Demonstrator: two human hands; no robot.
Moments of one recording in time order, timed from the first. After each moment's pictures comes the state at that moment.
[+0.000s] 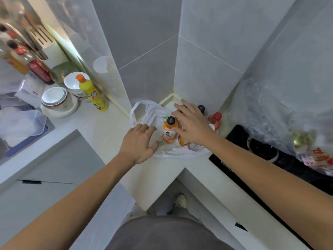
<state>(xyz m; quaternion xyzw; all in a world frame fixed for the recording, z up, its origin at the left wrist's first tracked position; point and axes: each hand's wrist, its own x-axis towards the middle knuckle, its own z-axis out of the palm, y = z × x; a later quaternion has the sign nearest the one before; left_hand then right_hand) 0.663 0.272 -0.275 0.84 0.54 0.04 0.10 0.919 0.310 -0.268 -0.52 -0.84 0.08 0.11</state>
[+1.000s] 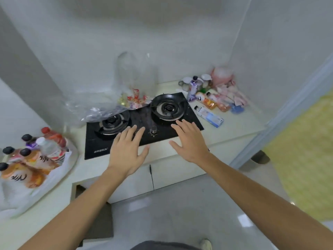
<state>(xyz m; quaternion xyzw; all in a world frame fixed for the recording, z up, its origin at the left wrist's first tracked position) 0.939 -0.051 -0.195 0.99 0.12 0.09 0.04 1.086 -0.267 -0.212 -0.91 -0.39 -0.06 0.14</state>
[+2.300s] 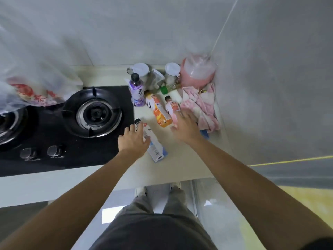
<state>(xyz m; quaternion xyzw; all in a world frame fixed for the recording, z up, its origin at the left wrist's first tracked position) 1.454 -0.262 -0.348 0.94 0.30 -0.16 0.11 1.606 -0.416 -0.318 -0.93 -0.29 0.18 0.11</state>
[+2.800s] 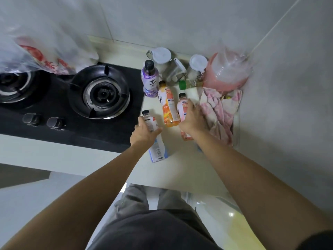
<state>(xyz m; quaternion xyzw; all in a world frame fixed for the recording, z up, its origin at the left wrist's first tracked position) 1.511 -0.287 -0.387 0.72 0.56 -0.10 0.39 1.680 -0.374 -0.355 -0.92 -0.26 0.28 0.08</state>
